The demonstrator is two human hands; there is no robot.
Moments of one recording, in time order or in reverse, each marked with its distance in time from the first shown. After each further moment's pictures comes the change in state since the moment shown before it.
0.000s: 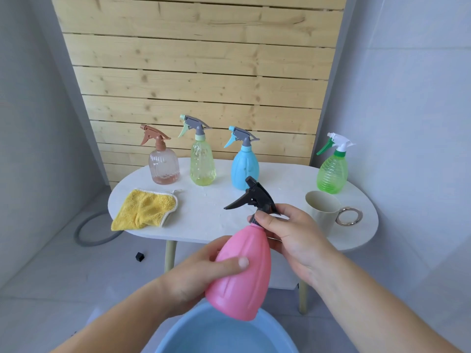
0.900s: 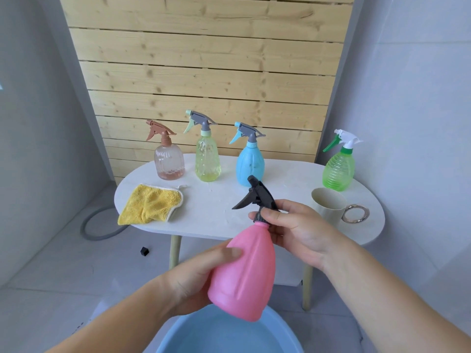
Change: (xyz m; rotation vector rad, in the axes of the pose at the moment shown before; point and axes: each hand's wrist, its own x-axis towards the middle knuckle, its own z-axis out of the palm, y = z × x) left_hand -0.005 -0.006 -0.004 -0.161 -0.104 -0.077; right_hand 0.010 -0.009 -0.006 0.068 -0.226 0.142
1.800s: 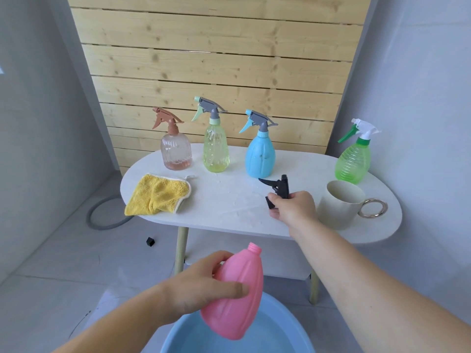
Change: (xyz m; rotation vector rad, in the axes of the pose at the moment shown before) left_hand -0.005 -0.028 -0.039 0.452 0.195 -0.125; right_hand 0.112 0.046 -0.023 -0.364 0.685 -0.074
